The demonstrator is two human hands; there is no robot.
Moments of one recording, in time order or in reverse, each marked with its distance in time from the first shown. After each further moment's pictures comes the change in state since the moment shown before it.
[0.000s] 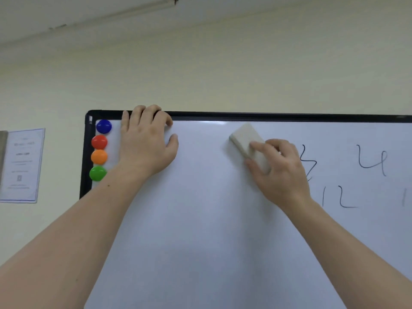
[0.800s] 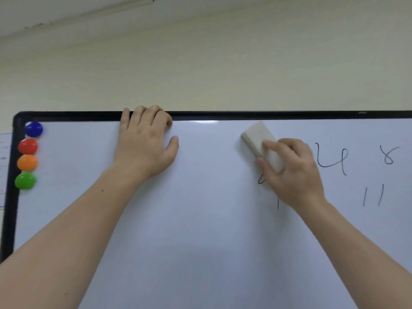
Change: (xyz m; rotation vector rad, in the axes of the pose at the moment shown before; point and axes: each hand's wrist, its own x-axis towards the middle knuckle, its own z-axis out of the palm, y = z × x) left_hand 0.015 0.100 0.039 0.041 -0.032 0.088; right_hand -0.001 0.116 -0.058 -0.013 0.036 0.045
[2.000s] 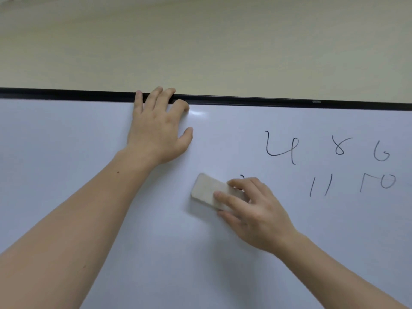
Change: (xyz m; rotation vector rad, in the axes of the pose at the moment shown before) left_hand 0.021 0.131 0.045 -0.019 -0.058 0.046; right_hand -0.081 0.069 -0.038 0.010 -0.259 -0.471
